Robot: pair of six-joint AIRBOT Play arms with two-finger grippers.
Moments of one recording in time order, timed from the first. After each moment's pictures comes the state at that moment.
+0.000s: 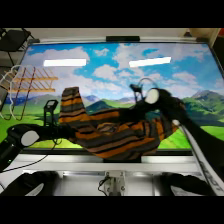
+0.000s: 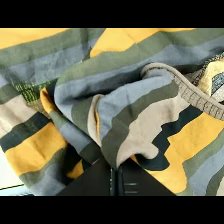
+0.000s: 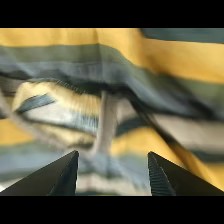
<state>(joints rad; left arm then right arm) -0.44 -0.77 0.60 1.38 -0.95 -1.81 0.46 -1.45 1.16 -1.11 1.14 1.68</state>
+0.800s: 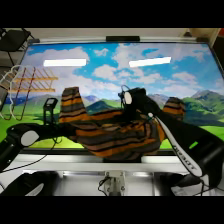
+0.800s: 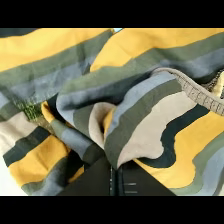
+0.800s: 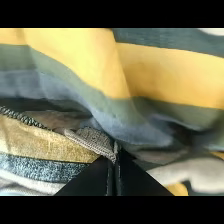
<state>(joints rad) -0.44 -0.77 0.61 1.38 -0.89 -1.79 0.56 -1.64 1.35 -1.39 1.34 1.80</state>
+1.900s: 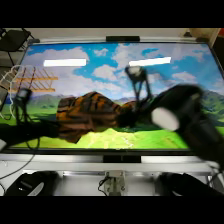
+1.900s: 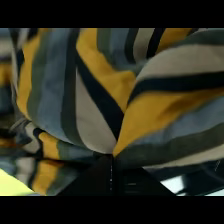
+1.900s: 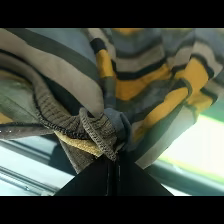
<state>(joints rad) -0.37 -0.57 0.73 1.38 -1.14 -1.72 0.83 -1.07 1.33 -1.64 1.44 2.04</state>
